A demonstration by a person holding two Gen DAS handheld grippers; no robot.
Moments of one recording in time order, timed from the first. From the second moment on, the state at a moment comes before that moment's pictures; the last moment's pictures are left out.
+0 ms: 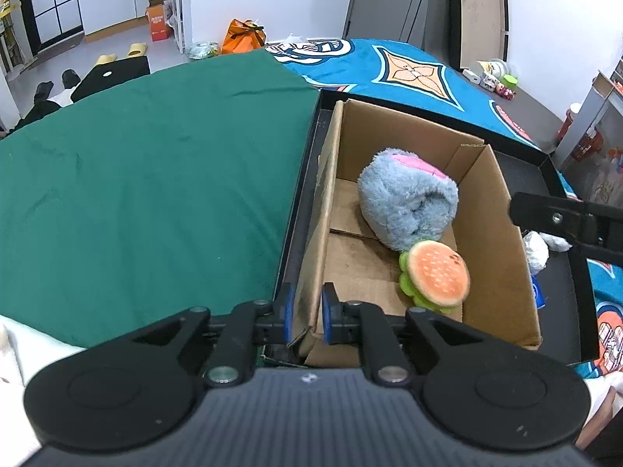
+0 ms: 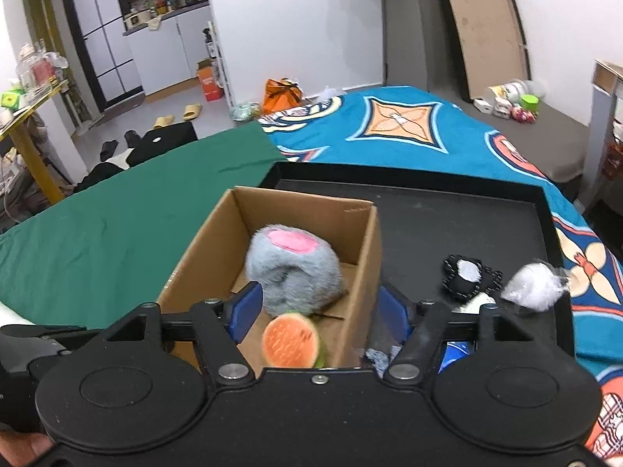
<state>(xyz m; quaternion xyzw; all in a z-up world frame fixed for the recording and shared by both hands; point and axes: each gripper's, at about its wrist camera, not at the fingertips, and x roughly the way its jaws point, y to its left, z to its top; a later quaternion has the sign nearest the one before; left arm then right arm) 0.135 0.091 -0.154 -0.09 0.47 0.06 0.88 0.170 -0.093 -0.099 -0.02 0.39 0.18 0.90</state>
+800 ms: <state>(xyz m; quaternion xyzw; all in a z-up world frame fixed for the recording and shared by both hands) 0.135 0.075 -0.149 -0.04 0.47 0.09 0.88 0.167 -0.171 -0.122 0.03 0.41 0.12 0.90</state>
